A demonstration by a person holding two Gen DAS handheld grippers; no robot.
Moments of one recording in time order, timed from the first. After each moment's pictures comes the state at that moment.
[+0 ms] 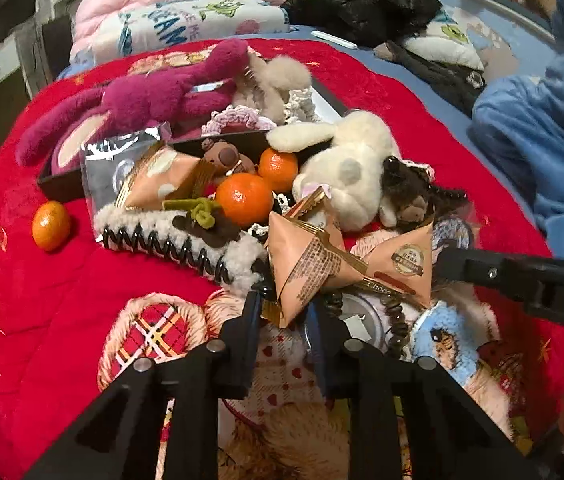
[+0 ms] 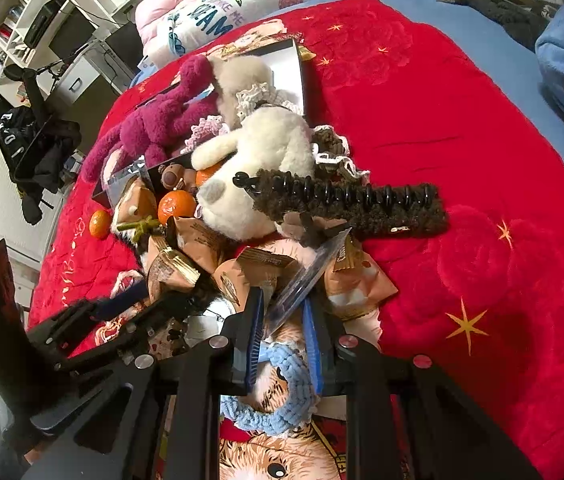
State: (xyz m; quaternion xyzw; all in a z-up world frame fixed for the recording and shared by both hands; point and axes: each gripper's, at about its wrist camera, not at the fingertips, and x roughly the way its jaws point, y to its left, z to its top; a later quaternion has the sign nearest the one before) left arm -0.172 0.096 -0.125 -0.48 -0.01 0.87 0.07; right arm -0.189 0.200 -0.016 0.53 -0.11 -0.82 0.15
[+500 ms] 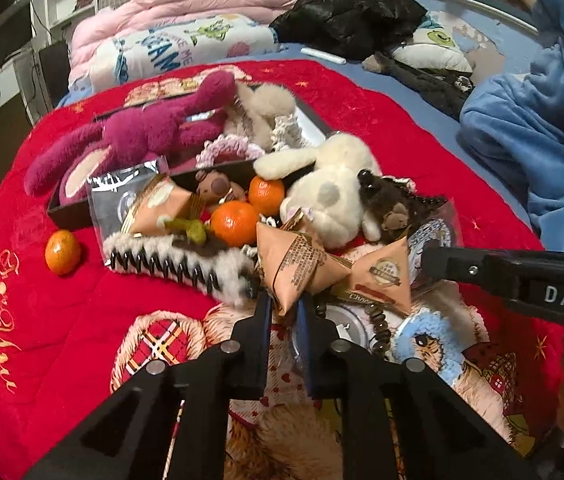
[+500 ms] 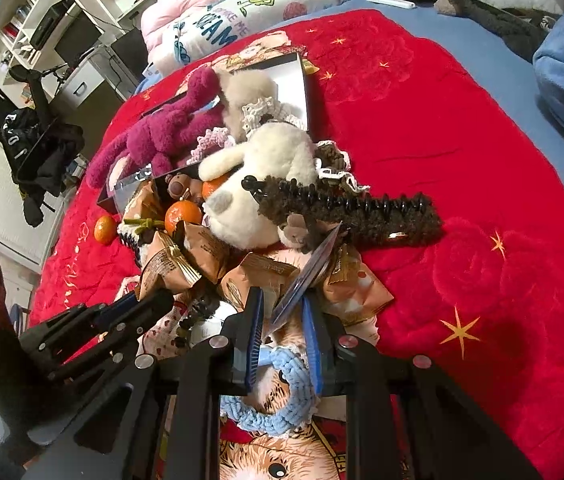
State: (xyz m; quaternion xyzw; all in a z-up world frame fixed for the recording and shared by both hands) left arm -0.166 0.101 -0.106 -0.45 0.00 0.89 0.08; right arm -0.184 0.203 -0.007 0.52 -0.11 -0.84 0.15
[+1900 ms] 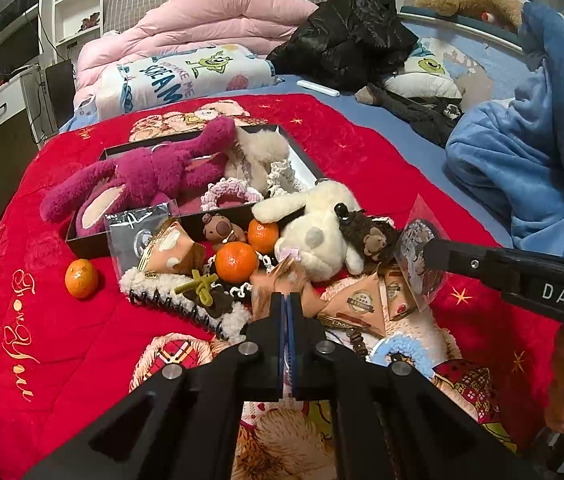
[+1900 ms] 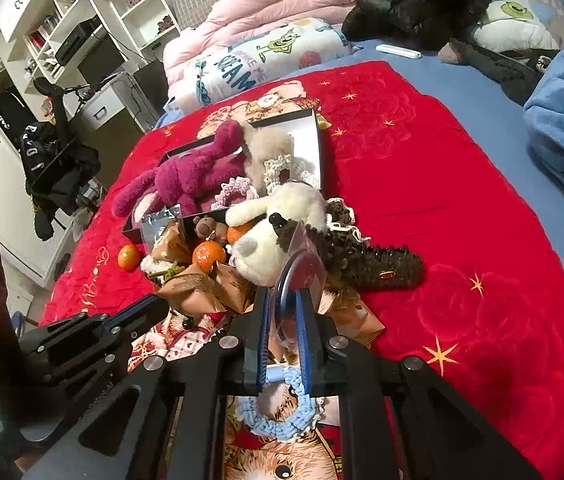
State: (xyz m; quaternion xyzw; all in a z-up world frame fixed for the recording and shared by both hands) left arm -0.151 0.096 -0.070 -0.40 -0.01 0.91 0.09; right arm -0.167 0.209 0.034 0.44 -0.10 -0.88 0.16
